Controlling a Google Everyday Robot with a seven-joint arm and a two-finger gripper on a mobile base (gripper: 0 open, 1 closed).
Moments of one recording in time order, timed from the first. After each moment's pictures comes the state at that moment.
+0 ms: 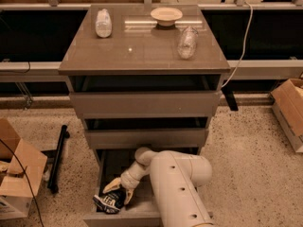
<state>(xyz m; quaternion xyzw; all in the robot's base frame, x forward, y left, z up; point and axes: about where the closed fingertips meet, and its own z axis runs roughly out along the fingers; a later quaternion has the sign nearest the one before) 0.533 0.163 0.177 -0.03 -0.90 -0.35 0.27</state>
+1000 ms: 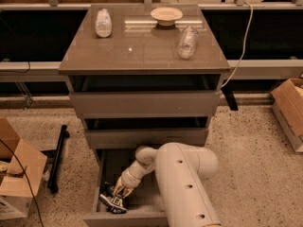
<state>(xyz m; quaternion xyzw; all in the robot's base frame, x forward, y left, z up) 0.534 0.157 0.197 -0.05 -0.91 -0.33 0.24</state>
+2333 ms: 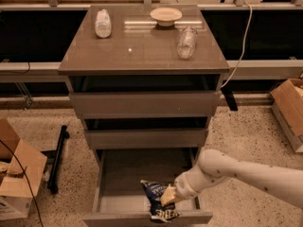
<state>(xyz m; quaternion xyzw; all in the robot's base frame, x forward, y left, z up) 0.427 -0.063 0.412 0.10 -0.93 -0.35 0.05</state>
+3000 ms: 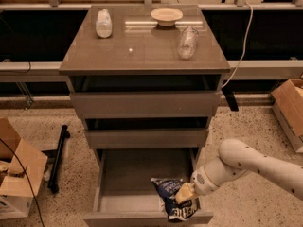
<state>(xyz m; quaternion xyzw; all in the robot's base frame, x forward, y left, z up) 0.412 -0.120 0.479 0.17 -0.92 -0.35 0.04</state>
